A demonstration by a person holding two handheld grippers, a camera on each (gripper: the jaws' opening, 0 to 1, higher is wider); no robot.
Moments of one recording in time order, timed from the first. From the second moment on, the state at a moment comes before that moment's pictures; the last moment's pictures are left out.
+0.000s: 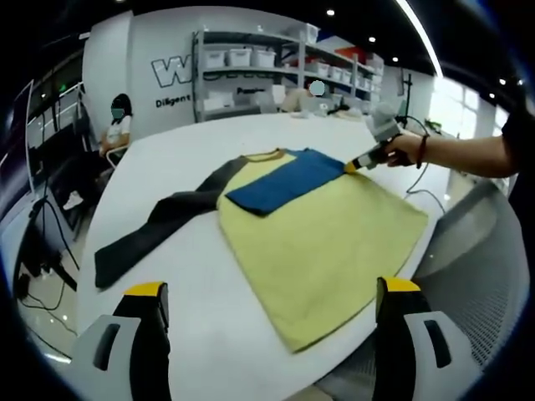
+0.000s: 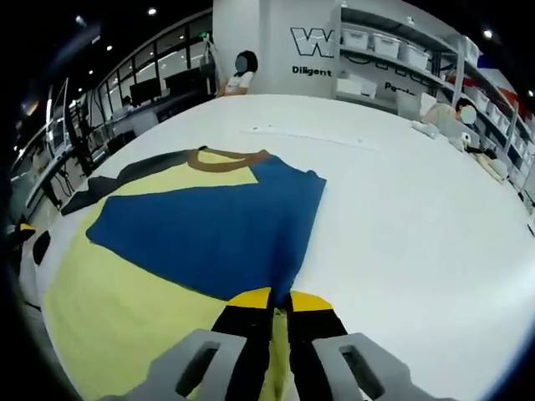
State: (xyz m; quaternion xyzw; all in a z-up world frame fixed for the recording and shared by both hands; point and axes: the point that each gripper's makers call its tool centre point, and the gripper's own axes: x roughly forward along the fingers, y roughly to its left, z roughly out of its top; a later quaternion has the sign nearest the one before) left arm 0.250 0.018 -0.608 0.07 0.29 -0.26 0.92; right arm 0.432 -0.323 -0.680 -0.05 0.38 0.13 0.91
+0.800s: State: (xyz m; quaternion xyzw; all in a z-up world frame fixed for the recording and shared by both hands) left arm 0.251 0.026 -0.611 0.07 0.30 -0.25 0.92; right arm 0.441 -0.384 -0.680 -0.11 0.41 0.11 0.90
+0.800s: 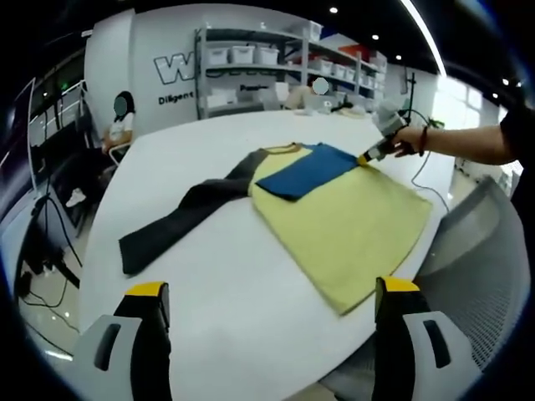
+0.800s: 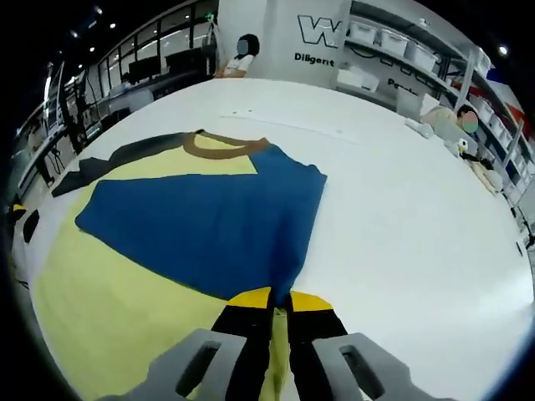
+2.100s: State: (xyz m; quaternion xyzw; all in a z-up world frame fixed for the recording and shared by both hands) left arm 0.273 0.036 -0.598 0.05 0.29 -0.23 0.93; right arm 0.404 -0.375 -0.620 0.10 0.30 0.13 0.94
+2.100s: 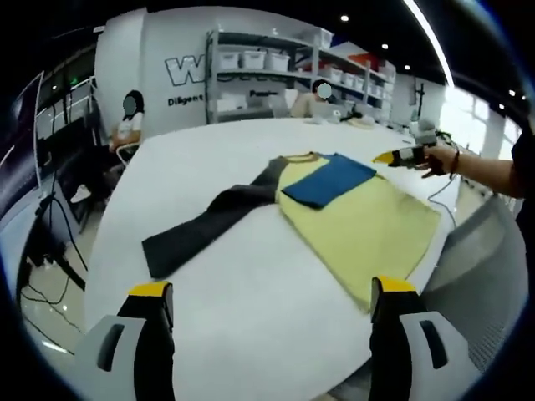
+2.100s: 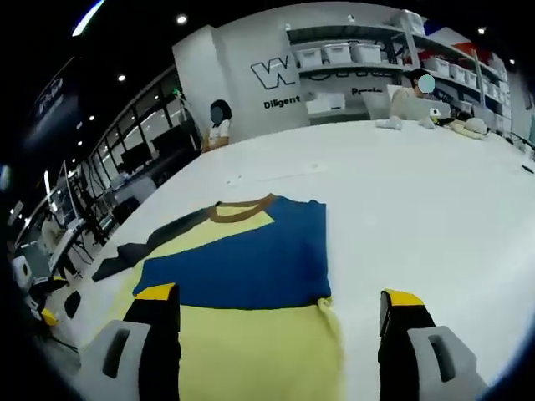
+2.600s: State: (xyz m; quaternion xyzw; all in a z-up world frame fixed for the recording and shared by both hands) left arm 0.294 0.049 -0.591 0.04 0.29 -0.21 0.93; right arm 0.364 -0.346 -0.577 0.08 0.27 0.19 0.94
